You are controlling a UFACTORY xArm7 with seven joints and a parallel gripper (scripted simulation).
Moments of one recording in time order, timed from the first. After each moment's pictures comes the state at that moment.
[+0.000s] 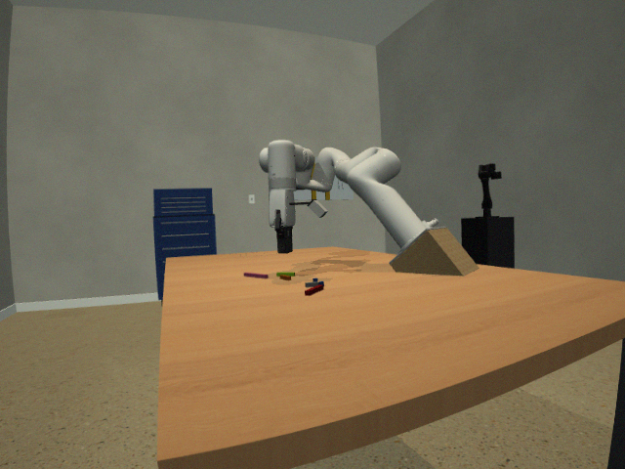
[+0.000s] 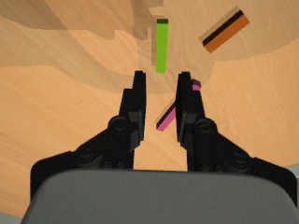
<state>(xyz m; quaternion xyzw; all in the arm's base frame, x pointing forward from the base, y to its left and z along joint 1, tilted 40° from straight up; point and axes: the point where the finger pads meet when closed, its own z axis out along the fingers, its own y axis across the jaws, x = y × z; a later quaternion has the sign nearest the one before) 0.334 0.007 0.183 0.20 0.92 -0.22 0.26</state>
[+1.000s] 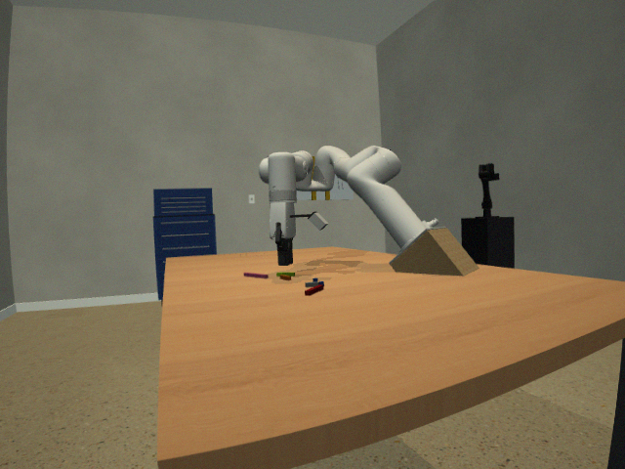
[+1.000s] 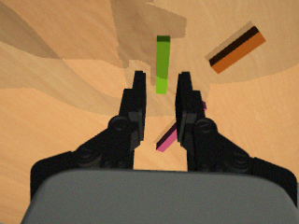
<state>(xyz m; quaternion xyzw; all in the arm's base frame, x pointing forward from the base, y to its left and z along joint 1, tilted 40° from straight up) 0.347 -0.010 0.158 0.20 0.92 -0.22 0.26</state>
